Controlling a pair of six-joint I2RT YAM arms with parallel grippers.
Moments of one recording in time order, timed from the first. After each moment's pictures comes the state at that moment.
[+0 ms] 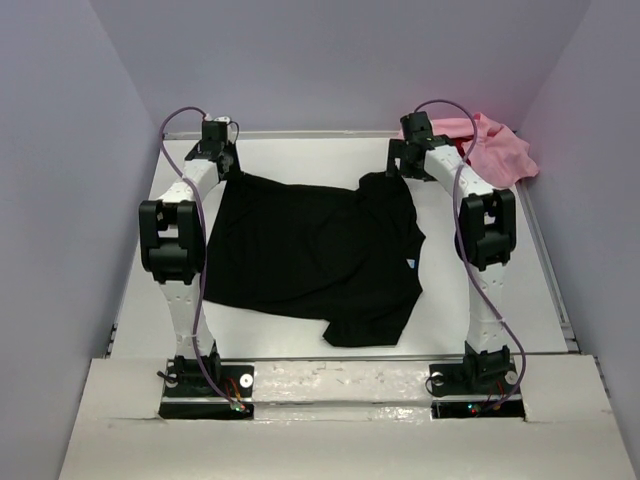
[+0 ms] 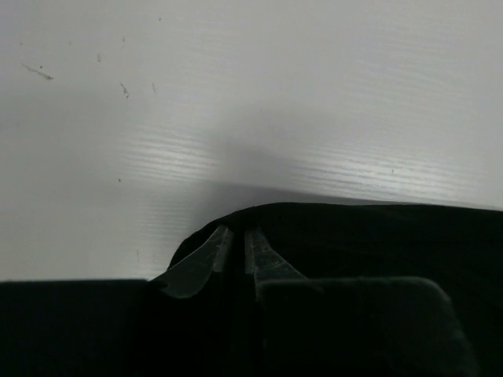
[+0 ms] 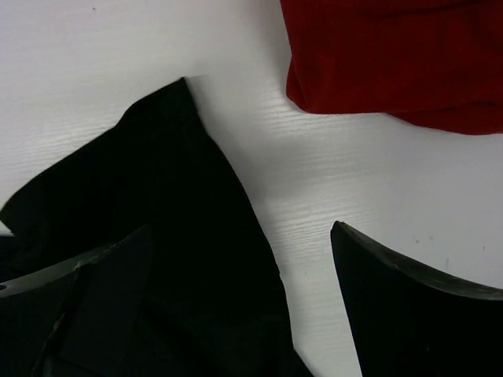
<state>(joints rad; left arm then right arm) -0.05 2.05 1.64 -0.34 -0.05 -0.18 0.23 2.27 2.00 -0.69 0.28 0.29</state>
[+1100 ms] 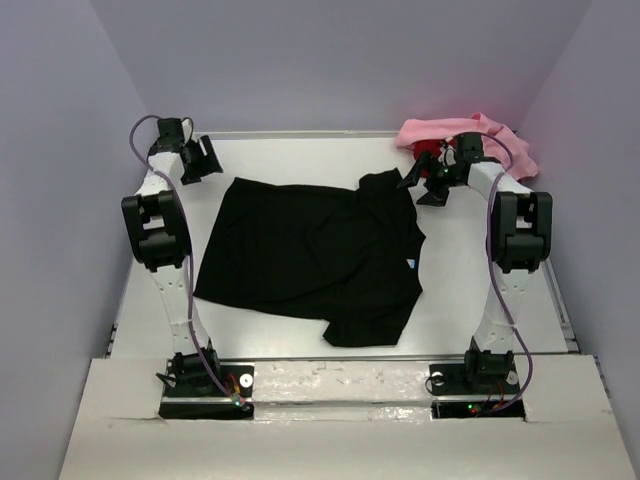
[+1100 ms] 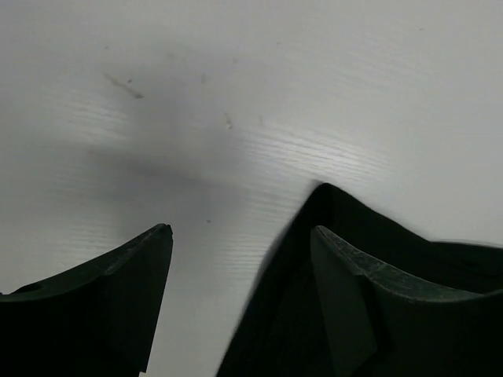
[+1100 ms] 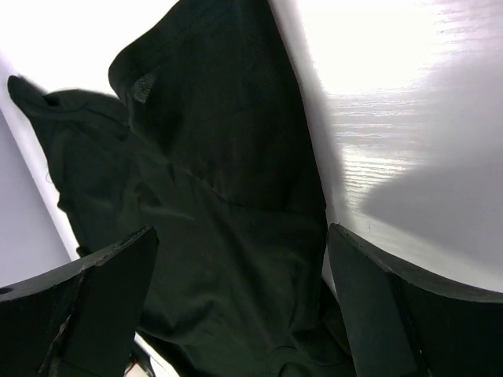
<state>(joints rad) 0.15 2.25 1.90 -0.48 0.23 -0.23 -0.03 2.15 1.66 -0.49 -0.61 0.45</state>
